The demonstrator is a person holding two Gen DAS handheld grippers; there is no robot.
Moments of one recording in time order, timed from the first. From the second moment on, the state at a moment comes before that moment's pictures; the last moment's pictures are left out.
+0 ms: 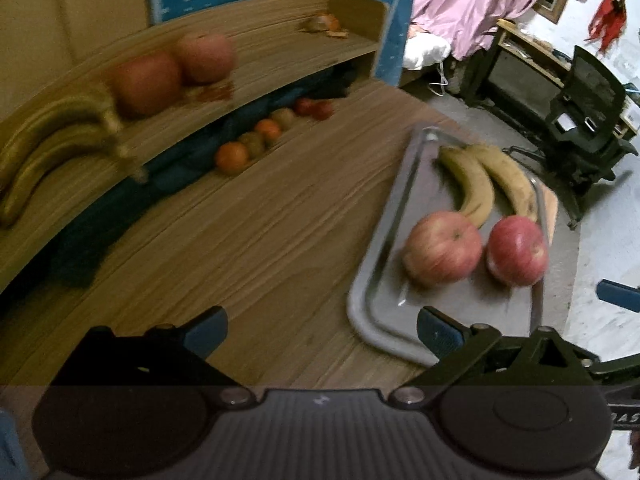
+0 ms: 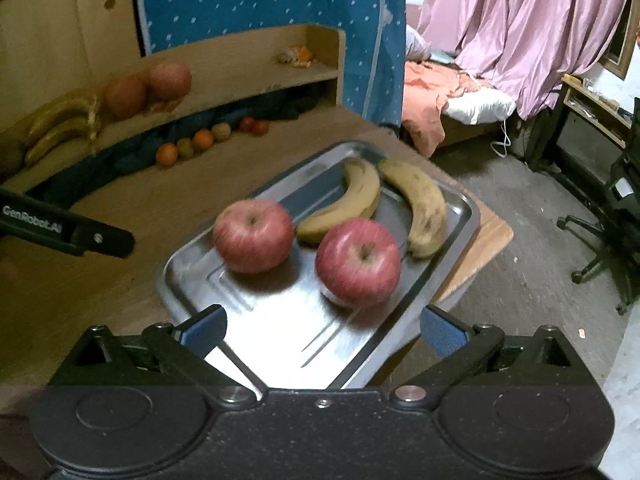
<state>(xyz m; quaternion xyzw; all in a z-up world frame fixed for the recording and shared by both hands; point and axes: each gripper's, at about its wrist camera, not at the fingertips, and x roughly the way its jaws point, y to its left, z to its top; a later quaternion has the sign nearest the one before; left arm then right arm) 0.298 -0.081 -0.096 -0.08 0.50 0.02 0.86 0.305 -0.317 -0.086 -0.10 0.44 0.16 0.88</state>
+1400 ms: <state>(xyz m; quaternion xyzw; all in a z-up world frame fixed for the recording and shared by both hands) 0.220 0.045 -0.091 -0.19 0.50 0.22 0.82 0.315 -0.191 -0.073 -0.20 0.39 0.37 0.82</state>
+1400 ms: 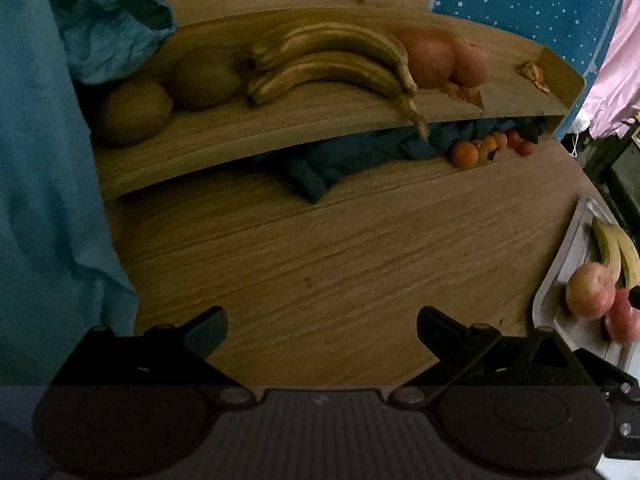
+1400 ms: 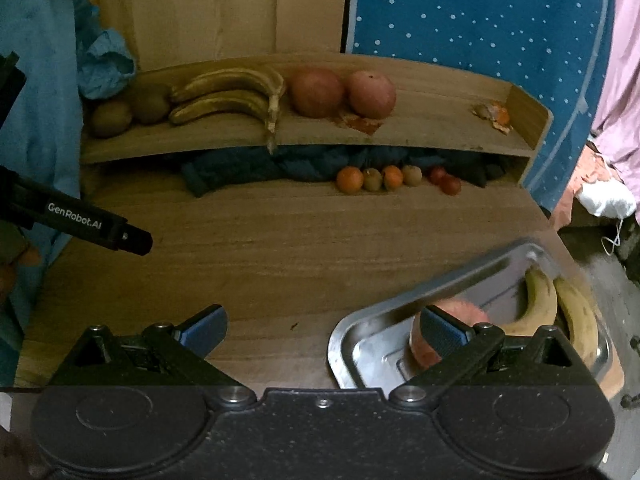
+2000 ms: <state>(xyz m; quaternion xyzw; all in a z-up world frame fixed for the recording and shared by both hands) 0.316 0.007 -0.114 -0.19 0.53 0.22 0.80 0.411 -0.200 -0.089 -0.21 0.37 0.37 0.83</state>
